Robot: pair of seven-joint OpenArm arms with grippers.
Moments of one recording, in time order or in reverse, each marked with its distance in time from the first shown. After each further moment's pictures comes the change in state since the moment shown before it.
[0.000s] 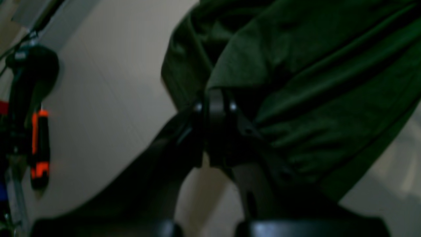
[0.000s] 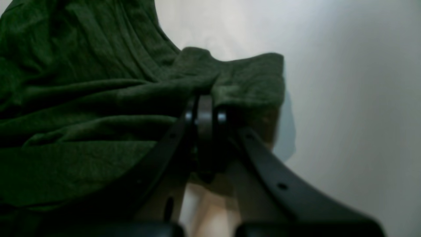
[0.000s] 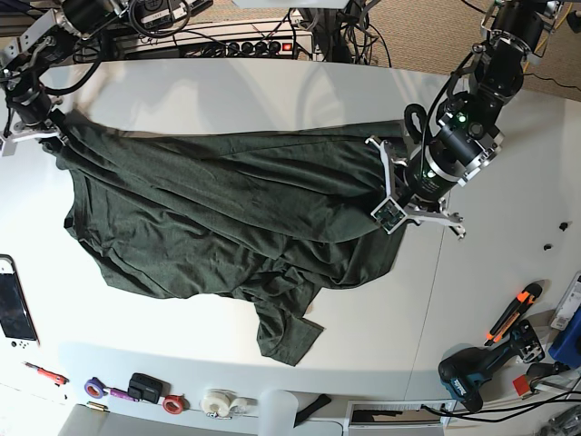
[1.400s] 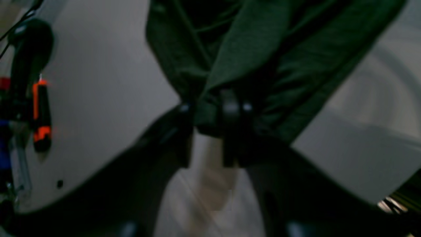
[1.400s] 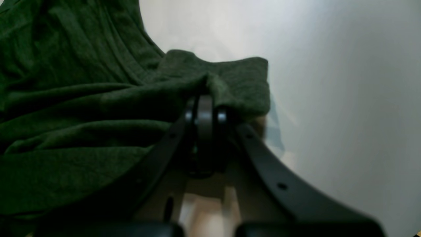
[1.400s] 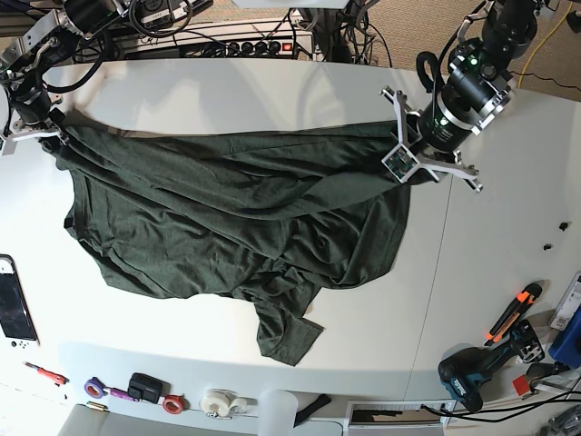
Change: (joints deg) left arm 14.0 -3.2 -2.7 12.1 3.7 3.2 0.9; right arm 0.0 -0.2 0.0 0.0 -4.1 0.0 2.6
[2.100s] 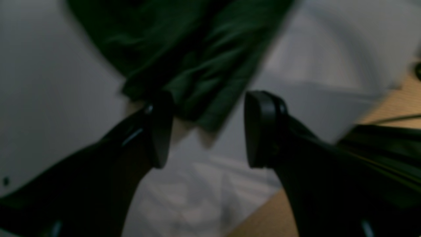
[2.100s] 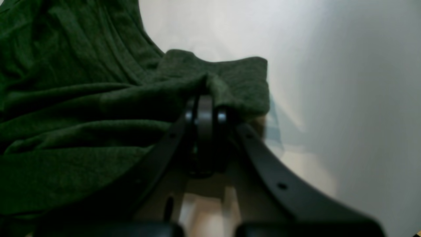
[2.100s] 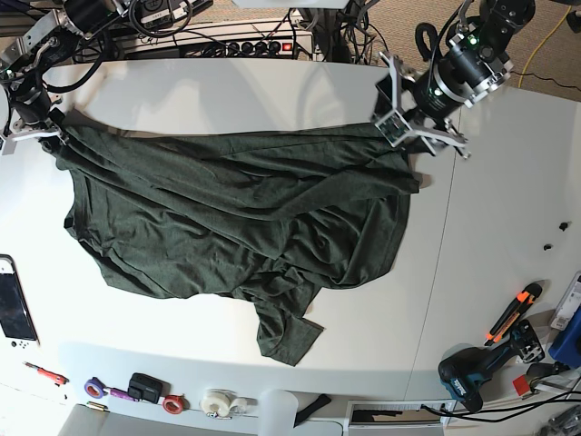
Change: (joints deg) left arm 7.1 0.0 -0.2 -0.4 -2.1 -4.3 -0.3; right arm 0.0 0.0 0.0 0.0 0.0 0.0 0.0
